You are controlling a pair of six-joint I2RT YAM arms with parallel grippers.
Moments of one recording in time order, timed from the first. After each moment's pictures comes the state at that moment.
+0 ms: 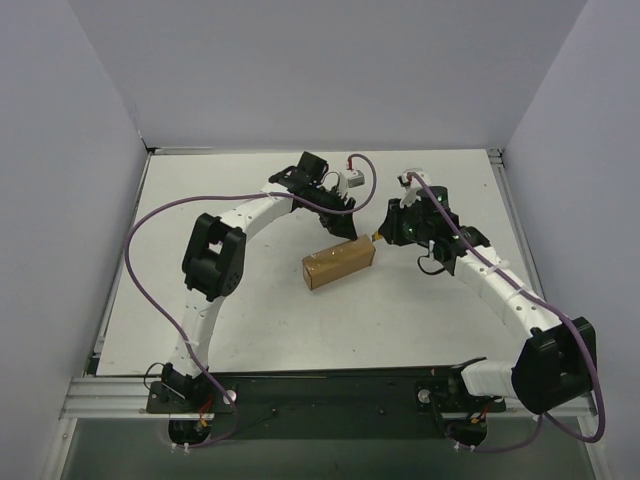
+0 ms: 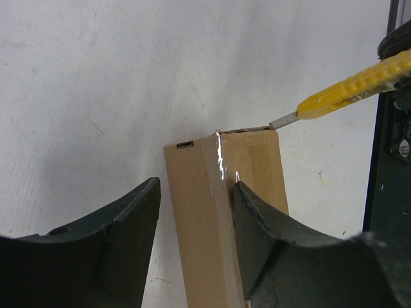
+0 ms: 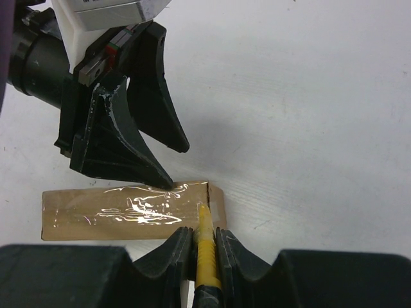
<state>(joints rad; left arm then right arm) -0.55 2.27 1.91 -0.55 0.83 0.20 0.36 1.28 0.95 -0.28 -0.13 0.16</state>
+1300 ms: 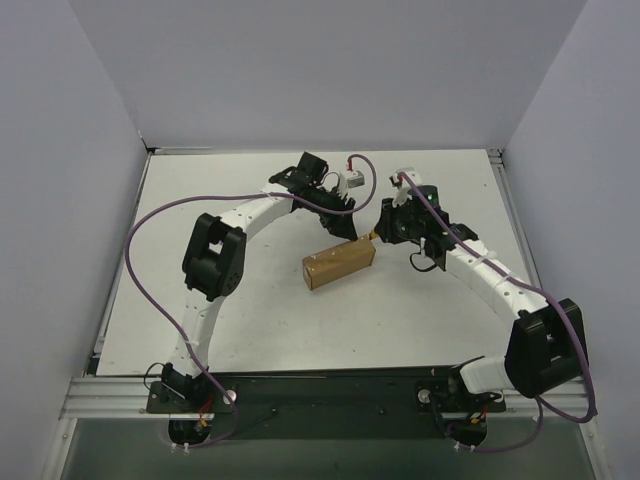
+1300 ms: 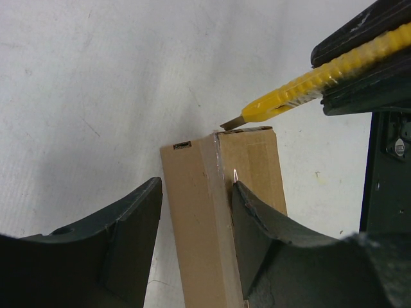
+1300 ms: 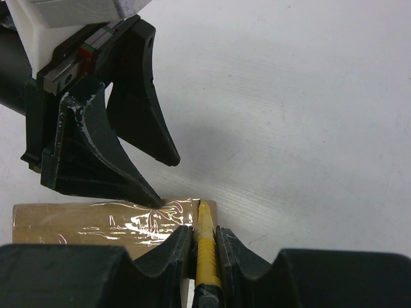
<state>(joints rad) -0.56 2.27 1.91 -0.55 0.85 0.20 0.38 1.37 0.95 -0.19 -0.10 0.13</state>
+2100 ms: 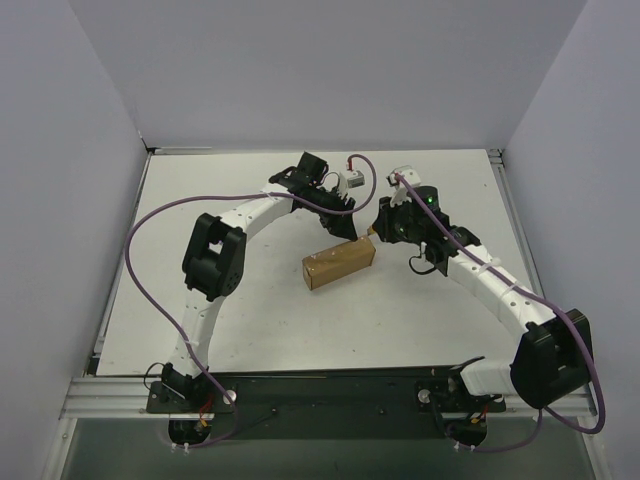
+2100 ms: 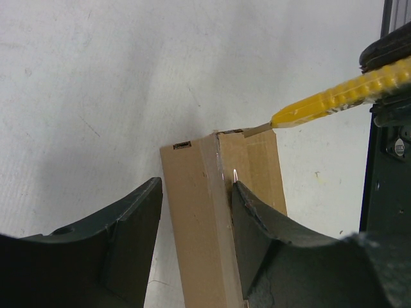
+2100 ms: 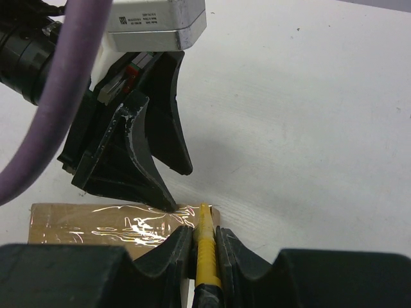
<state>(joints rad) -0.56 2.27 1.91 -0.55 0.85 0.20 0.42 1.32 0.95 -0.18 -0.06 0.10</state>
